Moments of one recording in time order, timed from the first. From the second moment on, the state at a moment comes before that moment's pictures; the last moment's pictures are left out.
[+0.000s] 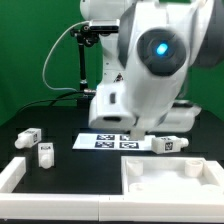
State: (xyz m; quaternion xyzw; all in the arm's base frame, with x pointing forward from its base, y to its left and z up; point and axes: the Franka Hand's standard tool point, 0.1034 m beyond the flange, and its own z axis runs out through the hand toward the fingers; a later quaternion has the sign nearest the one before) arm 0.452 0.023 0.066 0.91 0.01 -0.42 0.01
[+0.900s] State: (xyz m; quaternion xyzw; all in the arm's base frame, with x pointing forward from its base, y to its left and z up) arm 0.574 0.069 0.117 1.00 0.04 -0.06 -0.02
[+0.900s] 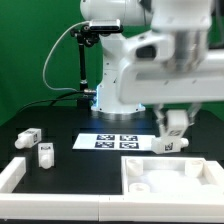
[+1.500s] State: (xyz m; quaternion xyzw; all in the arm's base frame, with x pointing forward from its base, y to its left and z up) arm 0.619 0.073 0.134 0.98 0.05 0.20 -0.01
